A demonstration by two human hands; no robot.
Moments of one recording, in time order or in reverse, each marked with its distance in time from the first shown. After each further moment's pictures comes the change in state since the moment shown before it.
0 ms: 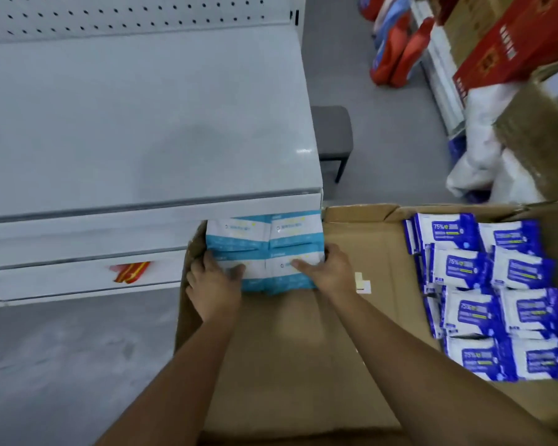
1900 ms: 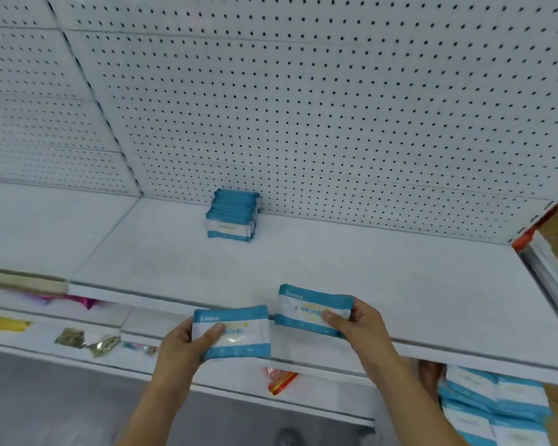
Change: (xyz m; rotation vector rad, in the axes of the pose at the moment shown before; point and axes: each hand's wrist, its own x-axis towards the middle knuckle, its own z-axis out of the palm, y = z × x) left_hand 0.140 -0.361 -0.499 -1.210 -0.057 -0.014; right_hand -0.270 -0.443 0.273 0.527 -0.304 -0.333
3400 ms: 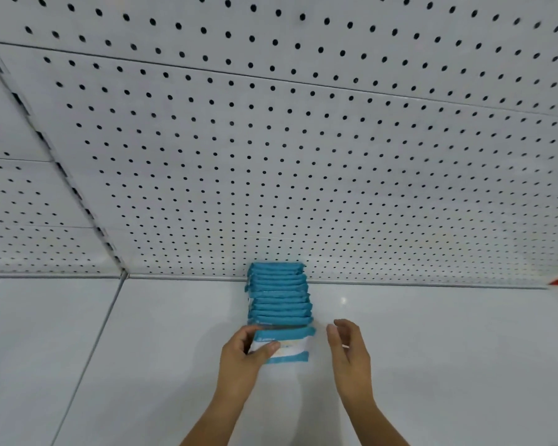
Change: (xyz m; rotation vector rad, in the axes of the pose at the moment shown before) left_hand 0.312 0.076 -0.023 0.122 -0.333 0.061; right_hand 0.203 -0.016 0.239 -0.312 0.503 -0.087
